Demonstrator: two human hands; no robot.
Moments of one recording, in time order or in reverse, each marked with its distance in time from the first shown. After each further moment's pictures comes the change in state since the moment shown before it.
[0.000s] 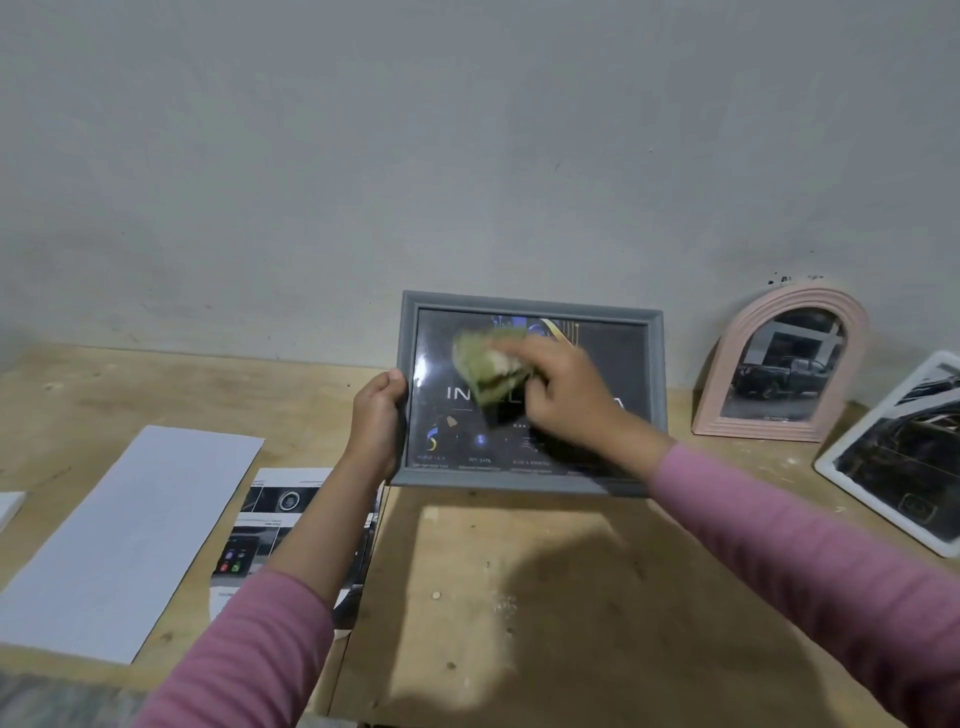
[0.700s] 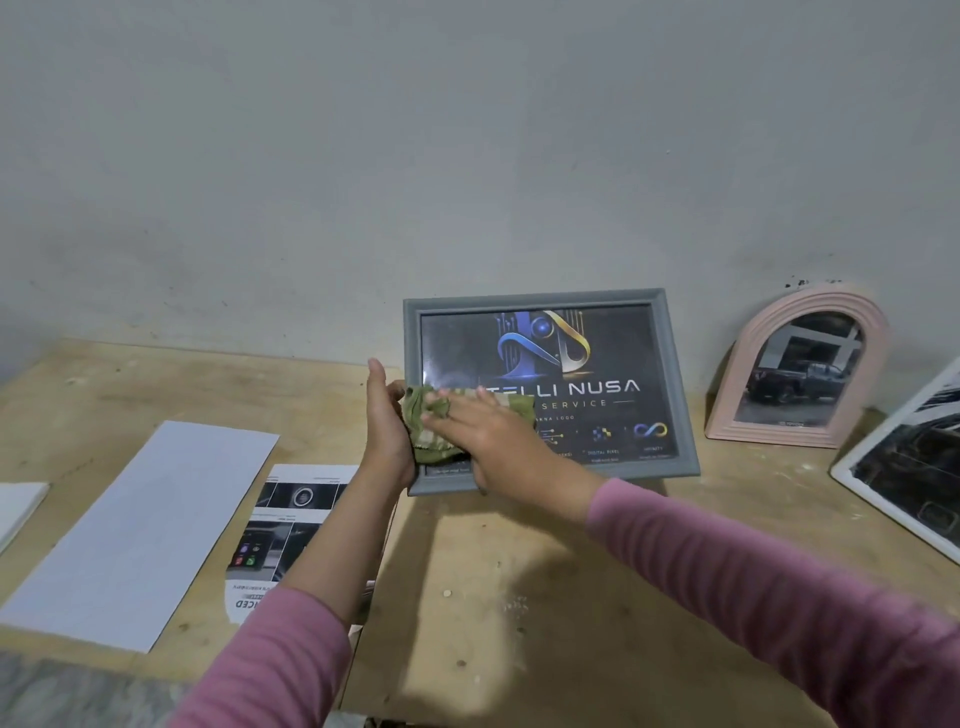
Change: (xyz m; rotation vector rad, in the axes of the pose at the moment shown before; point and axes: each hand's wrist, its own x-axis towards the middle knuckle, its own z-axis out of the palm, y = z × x) left_hand -0.010 -0.002 0.002 -0.246 0.043 -0.136; right_hand -0.020 -0.024 0.078 -0.262 -0.286 -0.287
